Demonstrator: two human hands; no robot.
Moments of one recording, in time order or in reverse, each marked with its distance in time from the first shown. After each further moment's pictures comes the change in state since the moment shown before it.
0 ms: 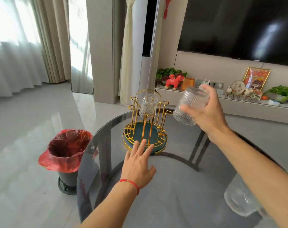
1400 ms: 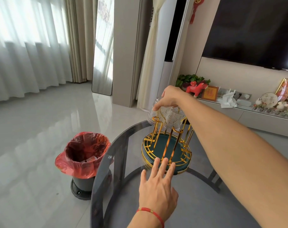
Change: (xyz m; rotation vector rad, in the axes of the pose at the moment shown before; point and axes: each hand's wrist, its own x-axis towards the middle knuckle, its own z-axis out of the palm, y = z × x) left_hand 0.003 0.000 0.005 0.043 -0.085 -0.074; right_hand 0.123 -0.078 0.178 -0.735 -0.650 -0.026
